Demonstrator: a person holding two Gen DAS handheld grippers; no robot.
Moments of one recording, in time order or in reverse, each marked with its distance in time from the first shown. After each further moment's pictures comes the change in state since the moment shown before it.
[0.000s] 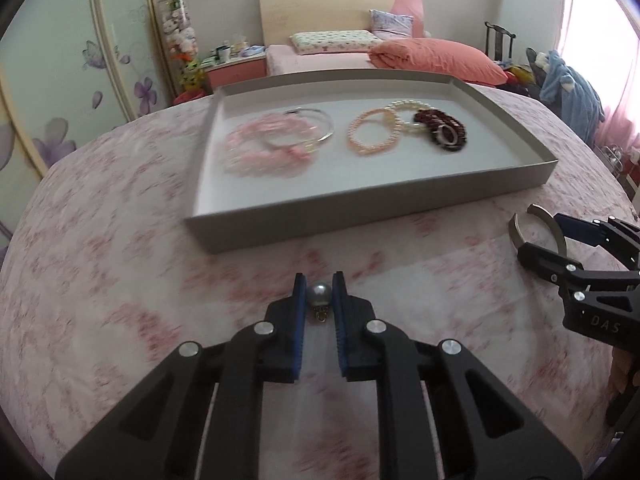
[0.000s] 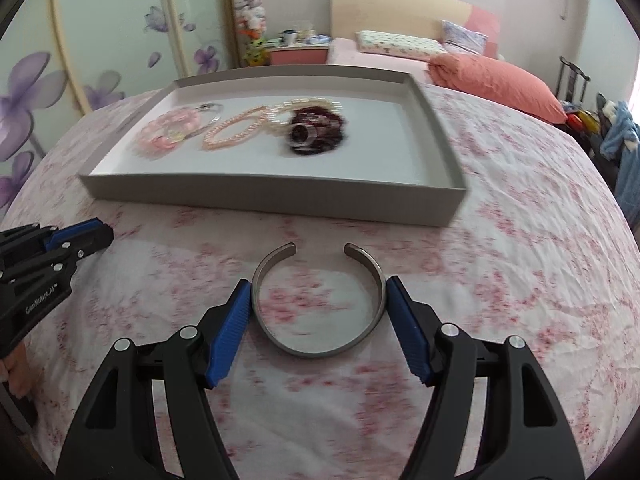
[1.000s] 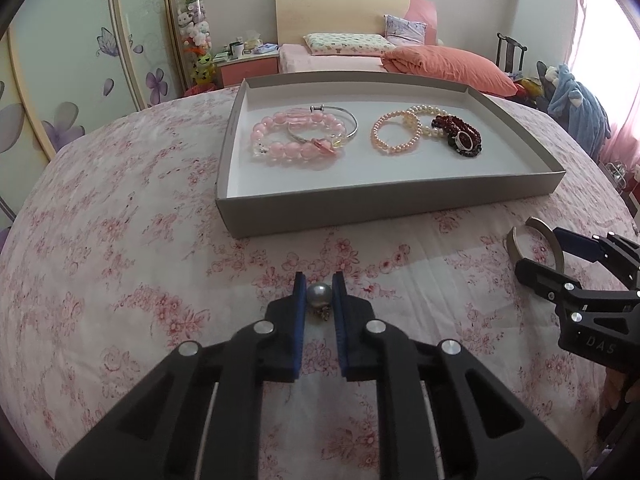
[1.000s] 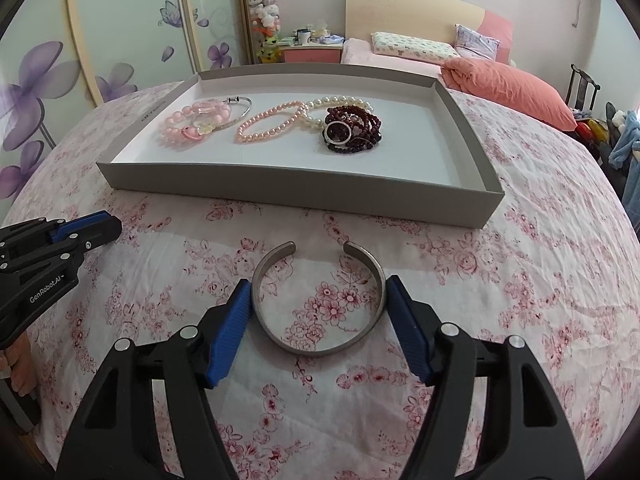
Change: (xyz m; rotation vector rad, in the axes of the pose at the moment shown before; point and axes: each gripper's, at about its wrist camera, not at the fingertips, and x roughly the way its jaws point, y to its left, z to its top) left arm -0.004 0.013 -0.005 -0.055 -0.006 0.002; right arm -0.002 0.017 -0.002 -0.020 0.000 0.014
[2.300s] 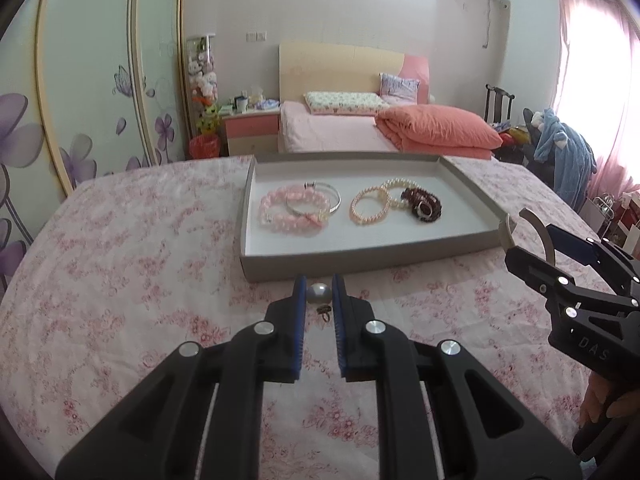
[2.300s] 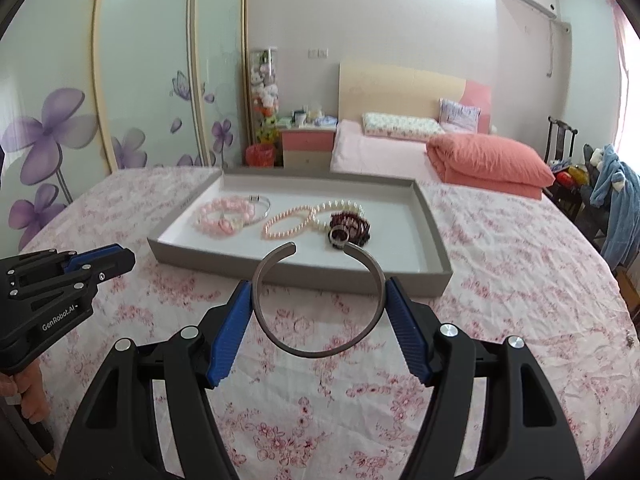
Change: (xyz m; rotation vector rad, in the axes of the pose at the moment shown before) left arm -0.080 -0.010 -0.004 -0.022 -0.233 -0.017; right arm -0.081 0.014 0.002 -0.003 -0.330 -0.029
